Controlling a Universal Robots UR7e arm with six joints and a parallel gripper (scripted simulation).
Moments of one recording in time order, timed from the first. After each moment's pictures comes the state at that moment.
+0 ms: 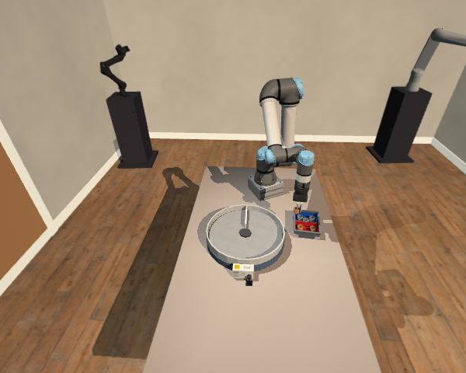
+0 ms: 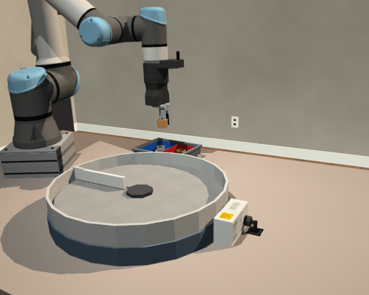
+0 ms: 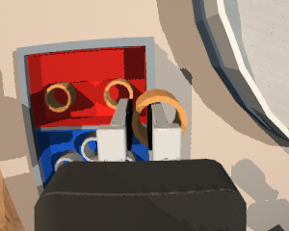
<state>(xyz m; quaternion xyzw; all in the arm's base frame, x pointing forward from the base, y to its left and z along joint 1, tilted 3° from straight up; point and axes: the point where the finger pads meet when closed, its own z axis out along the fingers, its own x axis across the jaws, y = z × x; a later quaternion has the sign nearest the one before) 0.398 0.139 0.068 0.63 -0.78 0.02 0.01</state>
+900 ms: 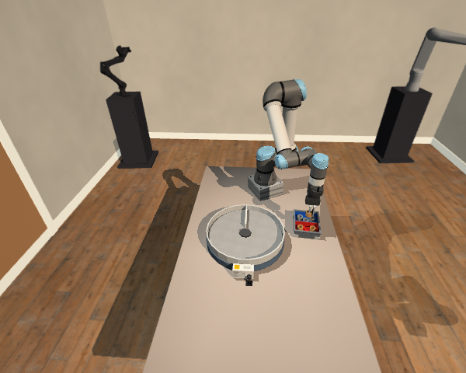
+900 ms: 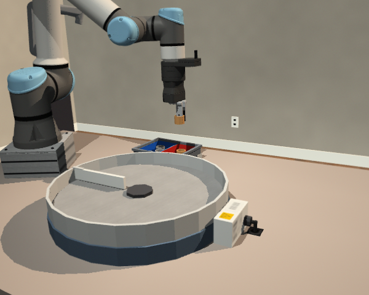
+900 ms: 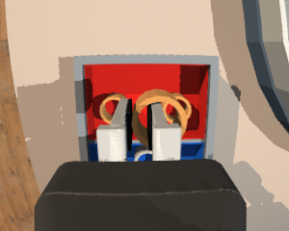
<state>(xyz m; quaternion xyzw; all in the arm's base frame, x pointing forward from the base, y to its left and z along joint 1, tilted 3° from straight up) 0.428 0.199 0.065 0.64 -0.77 0.02 0.01</state>
